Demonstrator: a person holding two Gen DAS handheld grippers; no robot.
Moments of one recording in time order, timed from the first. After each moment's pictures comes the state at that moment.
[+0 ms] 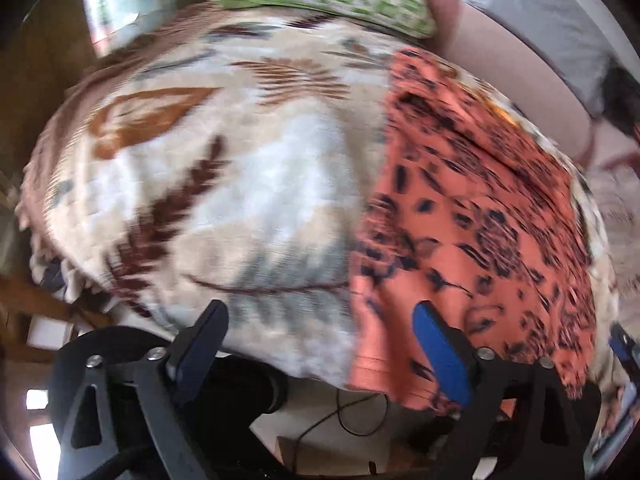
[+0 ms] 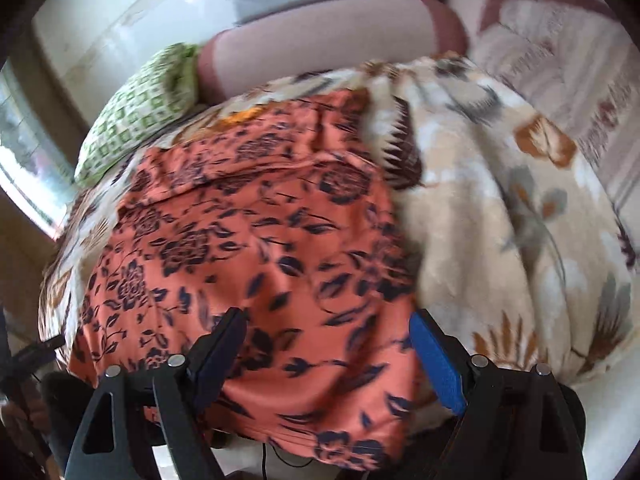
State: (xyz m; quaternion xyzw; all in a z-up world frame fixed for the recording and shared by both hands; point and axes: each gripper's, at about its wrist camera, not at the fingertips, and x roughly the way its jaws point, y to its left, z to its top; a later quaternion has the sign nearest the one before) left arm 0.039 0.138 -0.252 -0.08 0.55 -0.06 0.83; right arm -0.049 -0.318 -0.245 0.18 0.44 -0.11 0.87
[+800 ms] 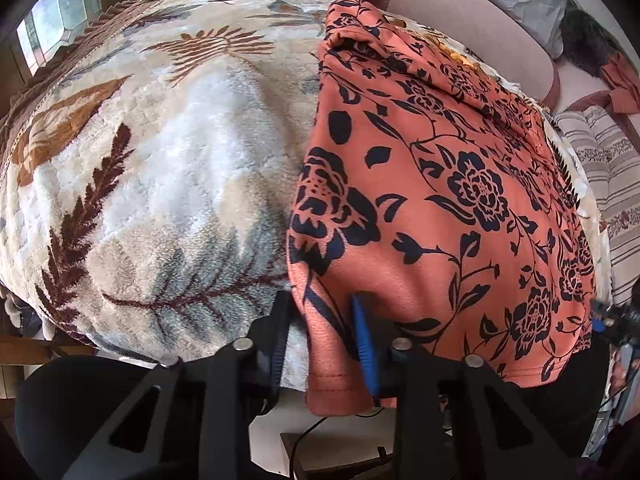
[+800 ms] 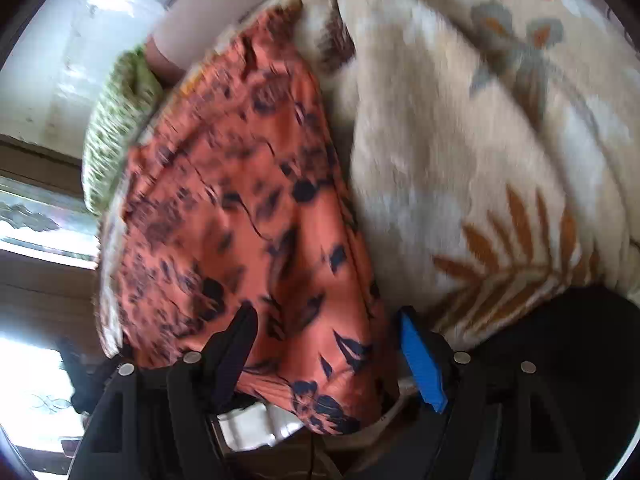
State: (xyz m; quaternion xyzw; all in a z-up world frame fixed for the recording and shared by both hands) left arm 0.061 0.104 -0.286 -0.04 0.58 -0.14 0.80; right arm -0.067 -0.367 -0.319 0.36 0.52 -0.05 0.77
